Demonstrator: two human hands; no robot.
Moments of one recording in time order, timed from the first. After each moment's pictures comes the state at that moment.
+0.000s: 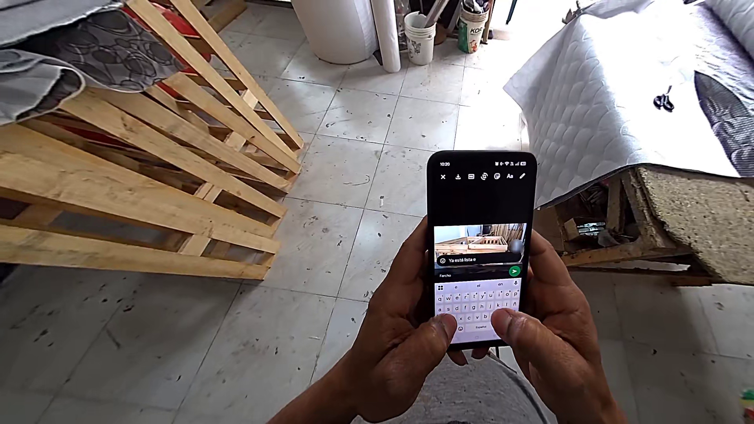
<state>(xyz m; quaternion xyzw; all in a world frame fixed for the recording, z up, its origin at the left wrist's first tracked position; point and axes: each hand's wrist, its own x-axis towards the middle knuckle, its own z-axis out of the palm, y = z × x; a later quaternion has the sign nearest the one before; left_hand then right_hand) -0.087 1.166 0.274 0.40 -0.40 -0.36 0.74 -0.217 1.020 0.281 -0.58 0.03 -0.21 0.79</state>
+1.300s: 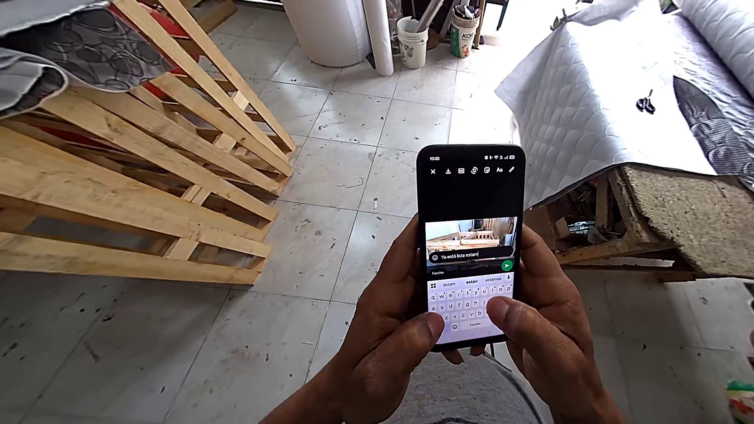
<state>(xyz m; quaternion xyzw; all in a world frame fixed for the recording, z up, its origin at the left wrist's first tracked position) -0.092 1.175 0.279 0.36 -0.40 -0.38 0.75 -0.223 1.026 0.287 -0.59 0.04 -0.20 0.78</state>
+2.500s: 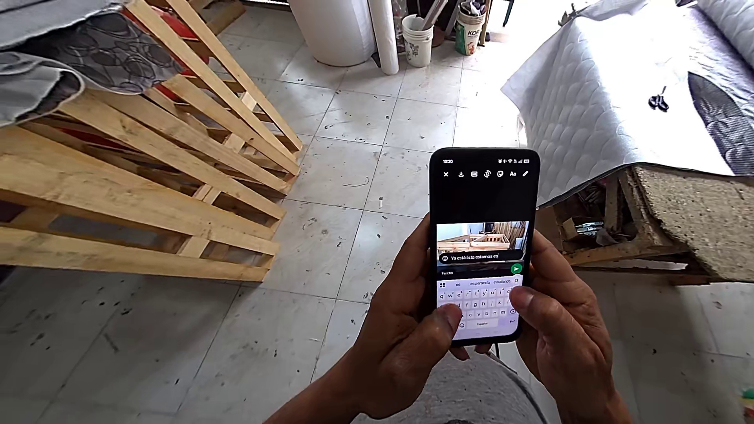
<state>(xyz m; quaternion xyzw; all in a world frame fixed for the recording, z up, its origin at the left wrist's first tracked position) -0.090 1.167 0.277 0.40 -0.40 -0.36 0.74 -0.220 1.016 0.279 -0.57 0.03 -0.24 0.78</state>
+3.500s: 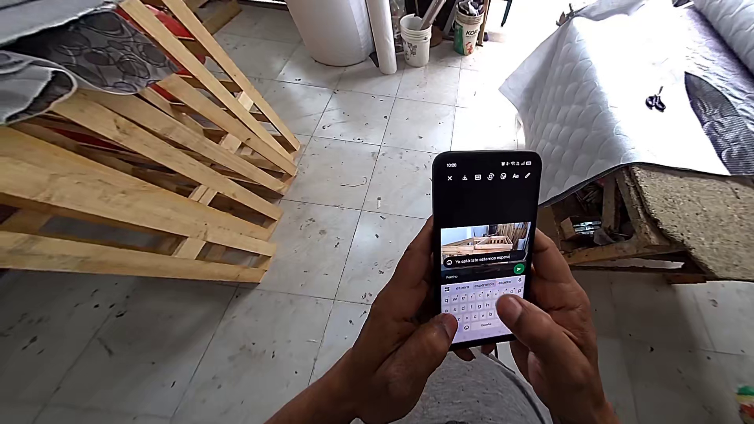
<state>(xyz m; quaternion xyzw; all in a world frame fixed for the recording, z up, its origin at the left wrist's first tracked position) -0.091 1.165 0.275 0.40 -0.43 -0.36 0.72 -0.217 1.024 0.281 -0.58 0.06 -0.26 0.77</state>
